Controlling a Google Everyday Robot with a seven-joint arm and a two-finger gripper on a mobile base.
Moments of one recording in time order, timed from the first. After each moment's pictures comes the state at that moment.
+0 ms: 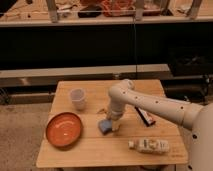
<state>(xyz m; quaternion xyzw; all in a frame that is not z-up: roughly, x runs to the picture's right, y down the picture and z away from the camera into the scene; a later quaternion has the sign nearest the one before) 0.026 0.215 0.817 -0.38 -0.16 -0.15 0.90</state>
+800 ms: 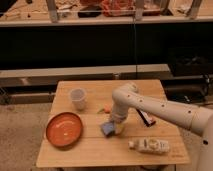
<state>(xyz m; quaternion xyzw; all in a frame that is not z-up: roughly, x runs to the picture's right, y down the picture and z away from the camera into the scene) 0.057 0.214 0.810 -0.38 -0.16 -0.15 0.90</state>
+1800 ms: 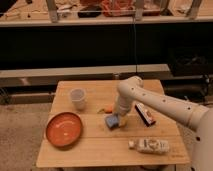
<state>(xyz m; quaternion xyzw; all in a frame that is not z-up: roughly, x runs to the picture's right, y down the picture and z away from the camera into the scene) 0.067 0.178 0.843 -0.37 -0.17 -0.16 0.90</state>
